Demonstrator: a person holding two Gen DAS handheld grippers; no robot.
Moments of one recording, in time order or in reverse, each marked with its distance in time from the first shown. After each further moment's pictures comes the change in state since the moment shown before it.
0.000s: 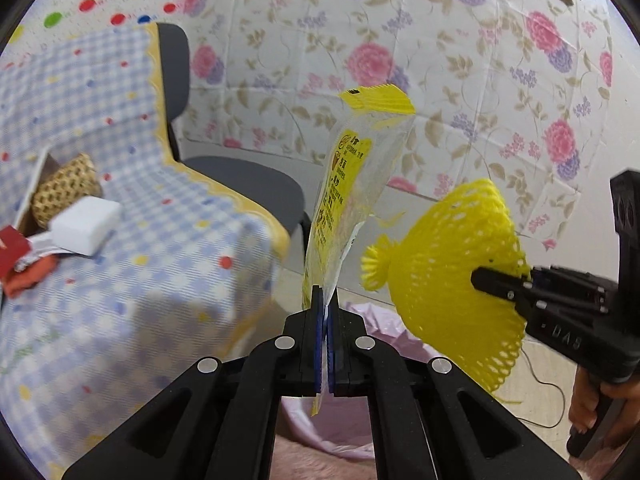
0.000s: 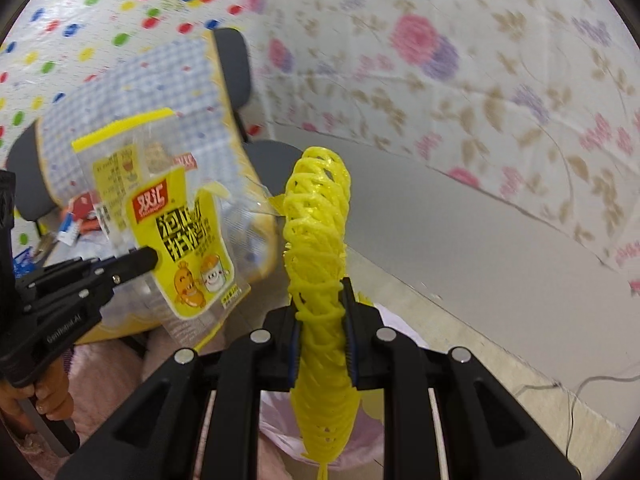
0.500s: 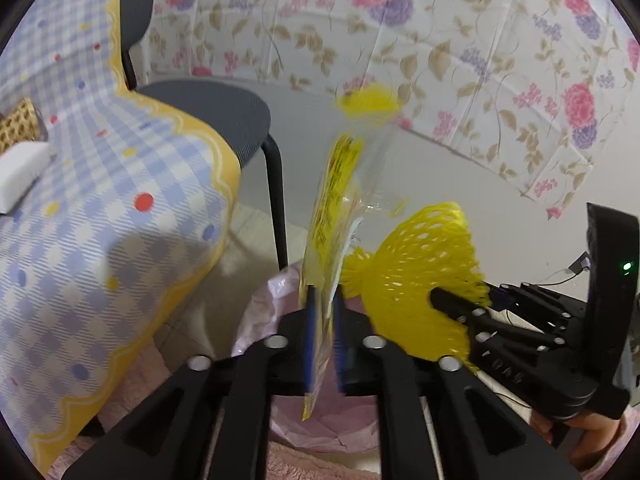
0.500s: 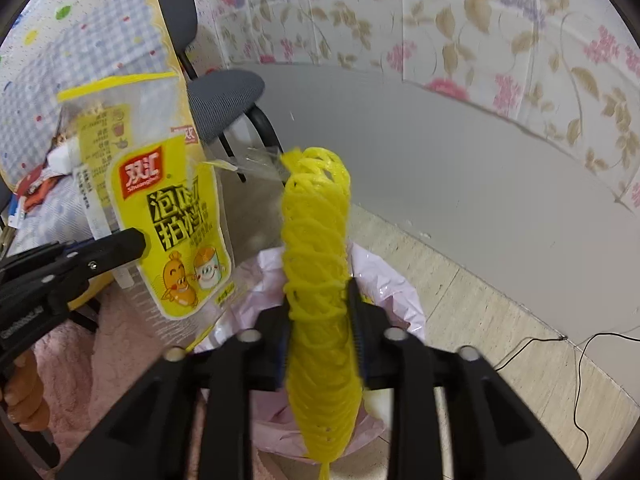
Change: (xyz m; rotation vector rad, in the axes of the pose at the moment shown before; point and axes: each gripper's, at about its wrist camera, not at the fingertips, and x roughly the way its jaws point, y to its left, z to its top) left arm 0.086 -0.012 -0.011 -0.028 0.259 -0.051; right arm 0.087 -0.032 -0.035 0.062 0.198 -0.037
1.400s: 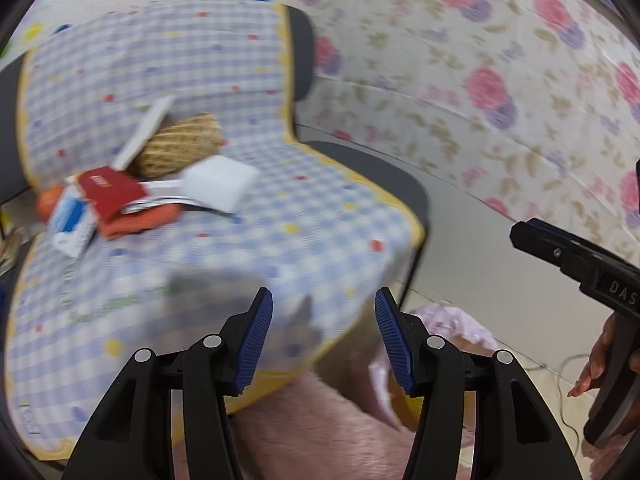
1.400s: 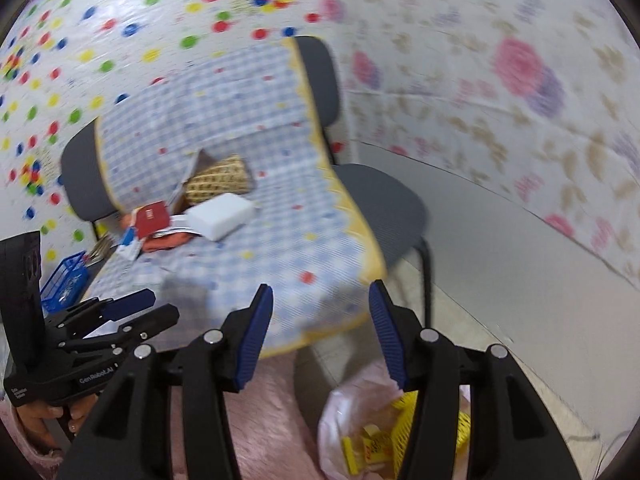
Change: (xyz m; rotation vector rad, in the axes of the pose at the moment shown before) left arm -0.143 0.106 -0.034 -0.193 -0.250 0.320; right arm -0.087 0.130 0.073 -0.218 -0.254 0.325
